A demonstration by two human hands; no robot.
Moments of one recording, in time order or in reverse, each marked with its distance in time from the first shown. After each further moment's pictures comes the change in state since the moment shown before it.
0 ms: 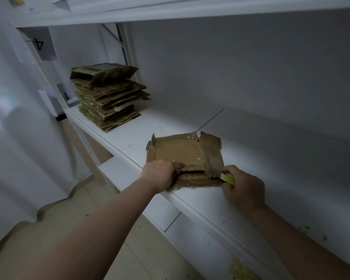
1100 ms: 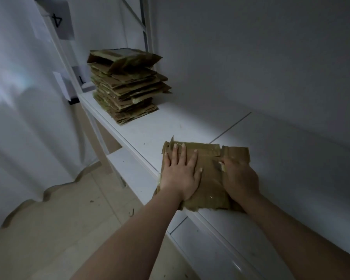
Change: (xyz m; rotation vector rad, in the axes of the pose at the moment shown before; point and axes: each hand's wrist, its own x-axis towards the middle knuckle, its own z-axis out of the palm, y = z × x) left_hand 0.049 -0.019 0.055 -0.179 0.087 -0.180; right_hand 0.075 -0.045 0.056 -0.084 -0.267 -0.058
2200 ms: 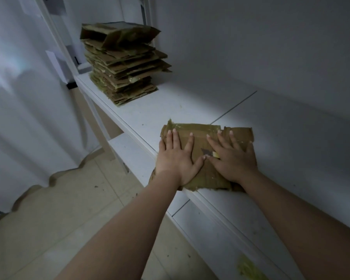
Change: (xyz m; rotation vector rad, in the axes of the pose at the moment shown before) left_hand -0.008 -0.003 0.008 0.117 -0.028 -0.089; right_hand 0.008 0.001 0.024 -0.181 -0.412 -0.045
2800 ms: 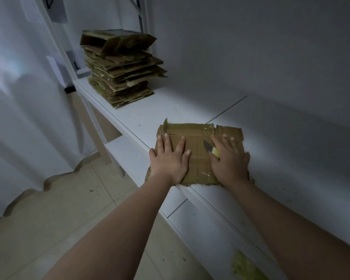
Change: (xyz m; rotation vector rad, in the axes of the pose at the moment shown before) left_hand -0.021 0.003 -0.006 -0.255 0.022 -0.083; right_hand -0.031 -0.012 0.001 0.298 0.269 0.174
